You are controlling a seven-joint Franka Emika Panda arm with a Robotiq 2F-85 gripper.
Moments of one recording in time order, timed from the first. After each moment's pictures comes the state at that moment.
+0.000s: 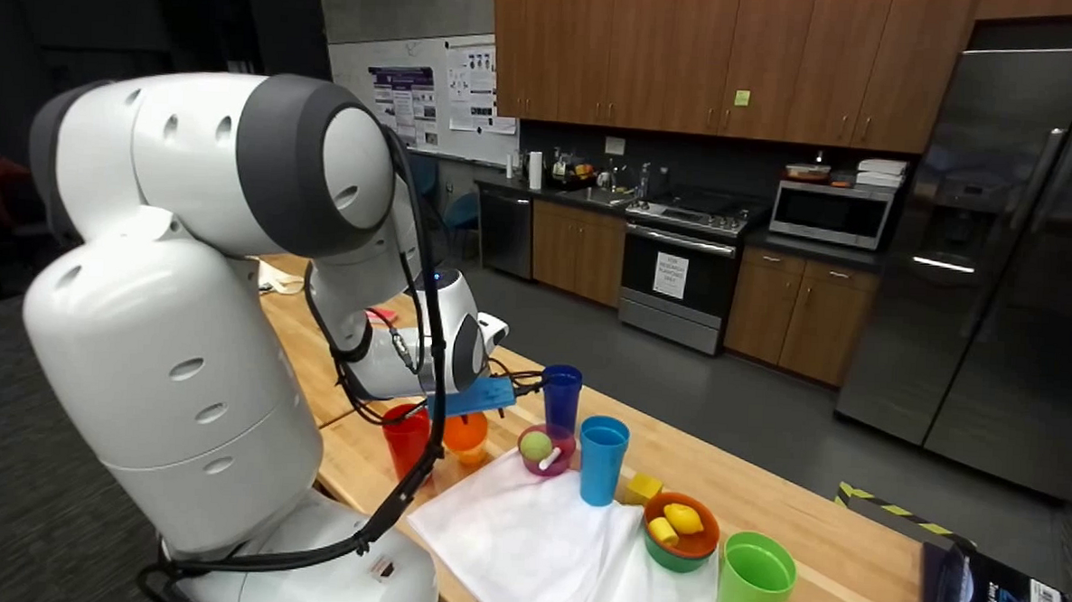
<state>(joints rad) 0.14 -0.15 0.15 -2.77 -0.22 2.96 -0.13</state>
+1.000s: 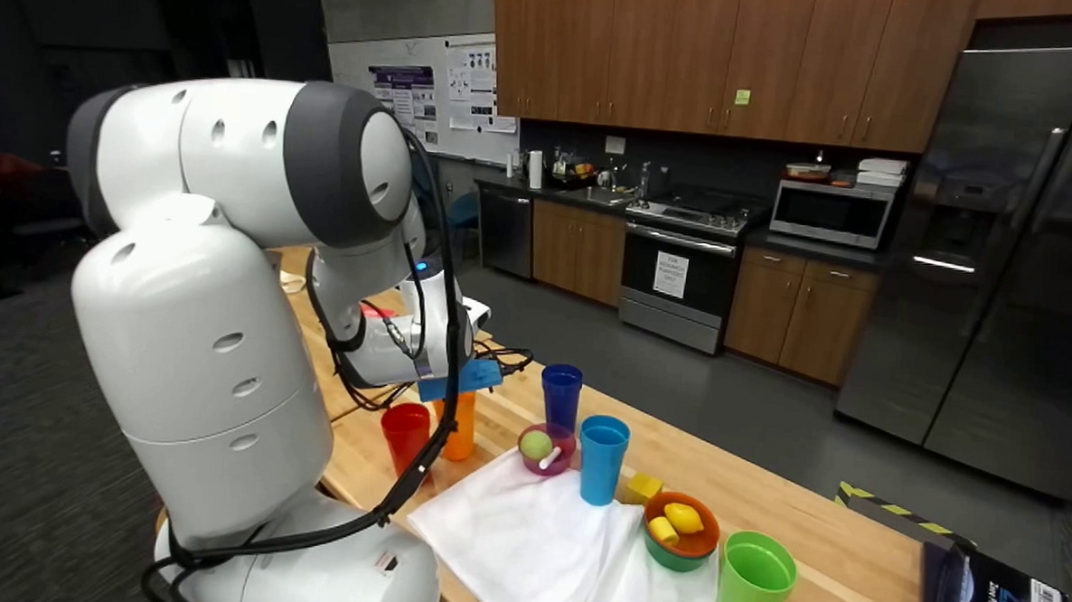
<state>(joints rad) 0.19 -0.07 0.19 -2.67 -0.25 3.00 -0.11</state>
